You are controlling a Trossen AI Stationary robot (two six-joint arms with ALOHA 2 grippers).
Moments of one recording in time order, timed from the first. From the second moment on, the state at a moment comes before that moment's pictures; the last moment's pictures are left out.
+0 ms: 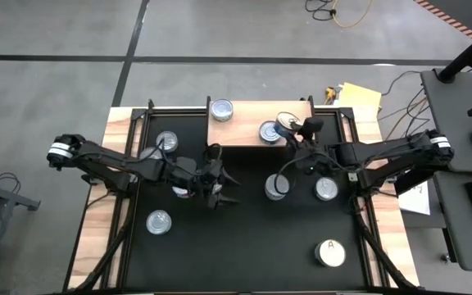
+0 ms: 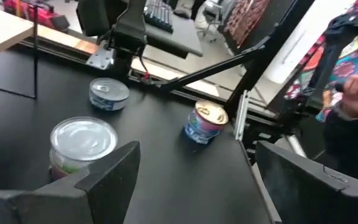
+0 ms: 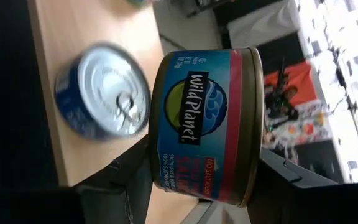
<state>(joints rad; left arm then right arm) -0.16 1.35 0.84 0.31 0.02 -0.41 0.07 1.21 0.99 -0.54 1.03 -0.41</state>
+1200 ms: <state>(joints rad) -0.29 1.18 0.84 0.28 -0.12 -0.19 0.07 1.22 0.92 -0.81 0.99 -0.04</state>
